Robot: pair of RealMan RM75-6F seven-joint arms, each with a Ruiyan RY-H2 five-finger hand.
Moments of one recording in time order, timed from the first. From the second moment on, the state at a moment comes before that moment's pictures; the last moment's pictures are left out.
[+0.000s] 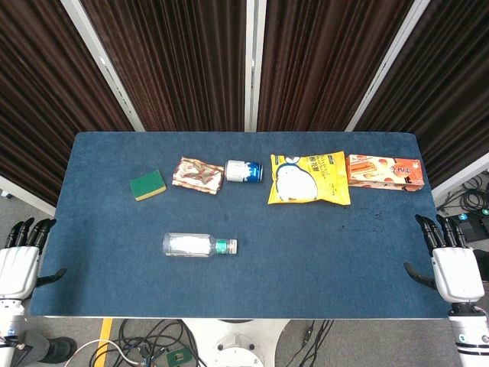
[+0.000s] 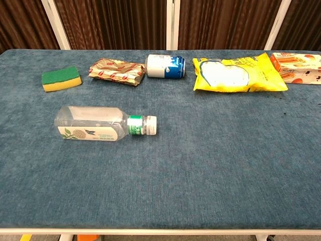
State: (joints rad) left arm -0.09 -1.17 -0.05 -1.56 1.44 1.46 0.12; right arm 0.10 -1.10 0.08 -1.64 -1.52 1.48 -0.10
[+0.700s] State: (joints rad) left arm -0.26 -1.15 -0.07 -1.62 1.55 1.30 0.11; right arm 0.11 -1.07 0.09 -1.63 -1.53 1.50 -0.07
